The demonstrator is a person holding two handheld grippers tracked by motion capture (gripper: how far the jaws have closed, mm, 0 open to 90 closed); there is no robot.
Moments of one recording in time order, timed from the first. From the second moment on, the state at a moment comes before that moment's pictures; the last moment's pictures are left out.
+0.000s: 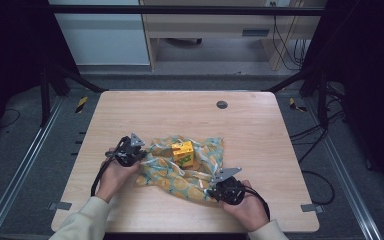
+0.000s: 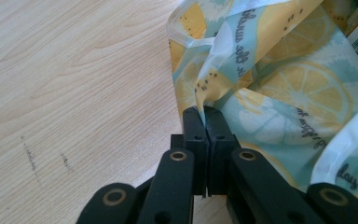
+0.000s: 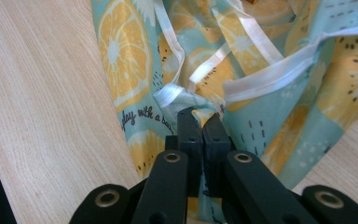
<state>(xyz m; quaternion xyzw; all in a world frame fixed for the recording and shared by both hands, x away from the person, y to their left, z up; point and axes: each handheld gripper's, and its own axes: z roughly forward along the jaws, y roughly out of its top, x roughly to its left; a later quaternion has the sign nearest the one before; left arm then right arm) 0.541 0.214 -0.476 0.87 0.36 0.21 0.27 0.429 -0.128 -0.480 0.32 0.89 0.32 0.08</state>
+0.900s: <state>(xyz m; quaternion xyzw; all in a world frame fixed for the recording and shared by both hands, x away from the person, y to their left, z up) 0.542 0.219 -0.482 0.87 0.37 0.19 0.26 0.431 -0.126 -0.487 0.32 0.89 0.30 0.08</state>
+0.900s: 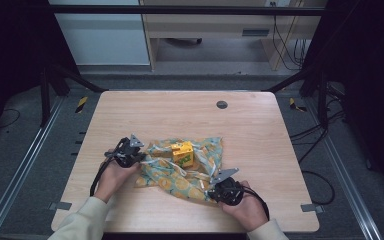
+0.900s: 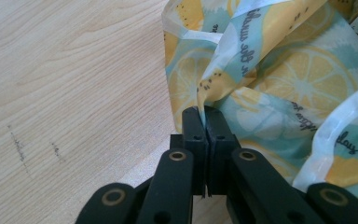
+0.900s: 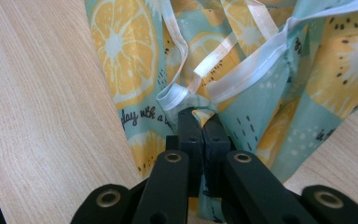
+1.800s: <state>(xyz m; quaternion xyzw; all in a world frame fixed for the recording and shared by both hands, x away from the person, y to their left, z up) 0.544 0.221 -0.478 0.88 0.37 0.18 0.24 0.432 -0.126 -0.486 0.32 0.90 0.30 0.07</state>
